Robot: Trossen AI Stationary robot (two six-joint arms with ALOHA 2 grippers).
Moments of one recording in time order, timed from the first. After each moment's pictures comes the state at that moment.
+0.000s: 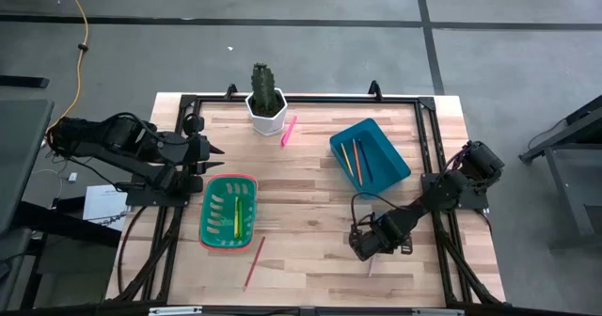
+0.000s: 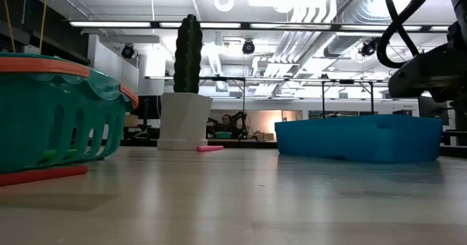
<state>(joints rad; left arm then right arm) -0.12 0.84 1.15 -1.12 -0.37 -0.06 0.60 1.74 0.98 -0.70 -0.17 2.30</state>
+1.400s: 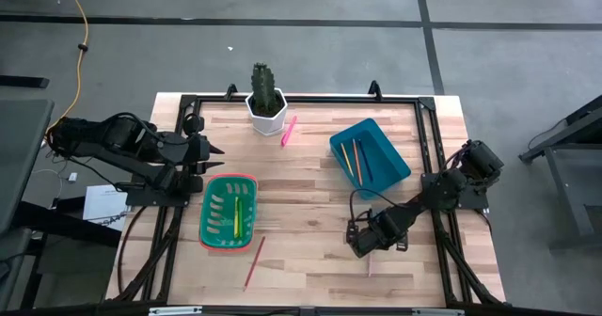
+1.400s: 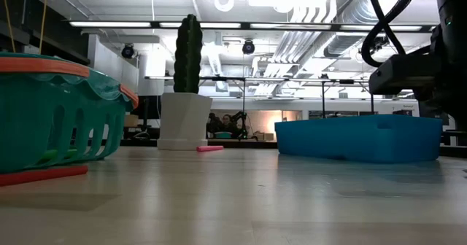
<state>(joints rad) -0.12 0.84 1.15 -1.12 -0.37 -0.06 0.57 1.74 0.98 -0.68 -0.10 2.28</state>
